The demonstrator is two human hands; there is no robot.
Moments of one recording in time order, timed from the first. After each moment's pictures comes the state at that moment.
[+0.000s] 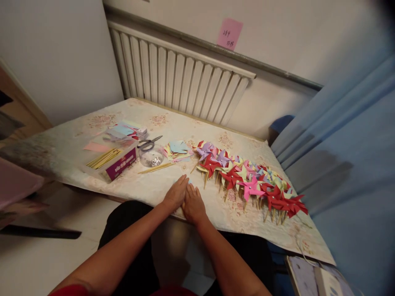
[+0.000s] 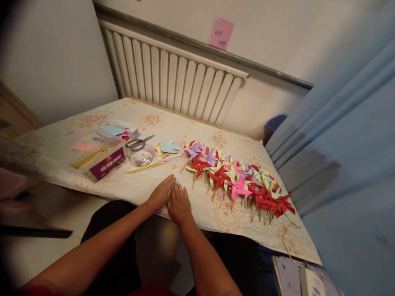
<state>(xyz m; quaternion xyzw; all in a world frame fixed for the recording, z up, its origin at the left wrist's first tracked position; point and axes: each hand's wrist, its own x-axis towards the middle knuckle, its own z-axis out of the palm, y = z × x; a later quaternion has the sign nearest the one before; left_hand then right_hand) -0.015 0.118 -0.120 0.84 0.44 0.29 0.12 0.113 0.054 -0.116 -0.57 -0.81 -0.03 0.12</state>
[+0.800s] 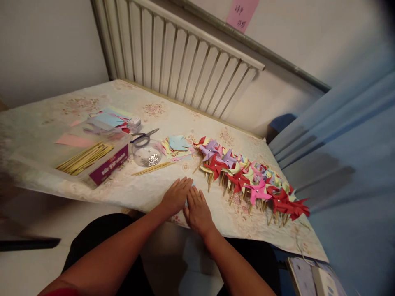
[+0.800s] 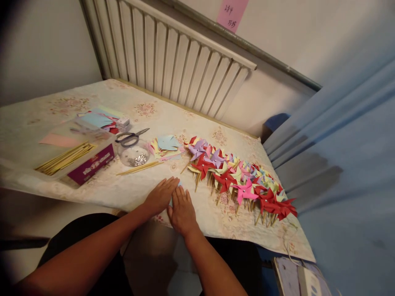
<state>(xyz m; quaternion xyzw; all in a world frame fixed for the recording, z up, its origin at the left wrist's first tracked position) -0.025 0.132 -0.130 0.90 0.38 0.19 0.08 0.110 0.053 -0.115 -0.57 -0.81 -0.04 0.12</state>
